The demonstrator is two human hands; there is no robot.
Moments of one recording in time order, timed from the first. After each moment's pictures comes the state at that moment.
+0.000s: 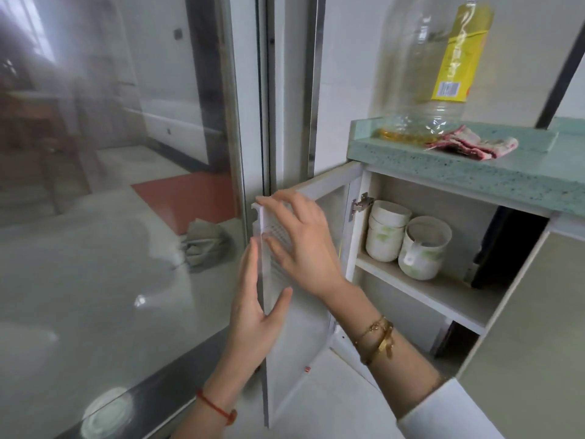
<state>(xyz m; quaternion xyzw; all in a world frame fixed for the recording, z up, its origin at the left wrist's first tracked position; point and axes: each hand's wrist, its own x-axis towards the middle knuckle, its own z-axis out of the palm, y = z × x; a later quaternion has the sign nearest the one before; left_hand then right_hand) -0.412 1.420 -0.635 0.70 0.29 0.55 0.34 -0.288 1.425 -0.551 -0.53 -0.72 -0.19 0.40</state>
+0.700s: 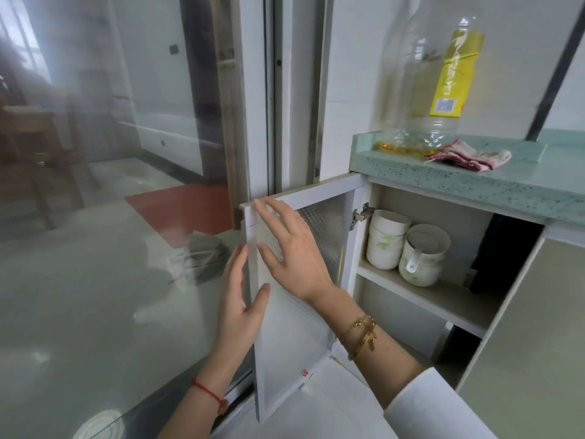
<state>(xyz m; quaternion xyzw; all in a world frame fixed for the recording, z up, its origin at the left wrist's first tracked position) -0.443 1.463 -0.634 0.68 0.30 0.56 0.37 -0.312 1.452 -0.557 -0.54 -0.72 -0.14 0.40</state>
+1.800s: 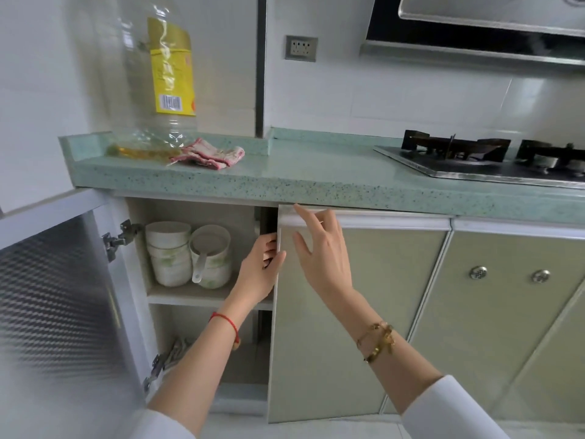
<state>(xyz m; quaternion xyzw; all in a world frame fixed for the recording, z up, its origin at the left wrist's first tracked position) -0.083 1.358 -0.599 0.80 0.05 0.26 0.53 -0.055 1.224 -0.550 -0.82 -0.32 -0.31 0.35</state>
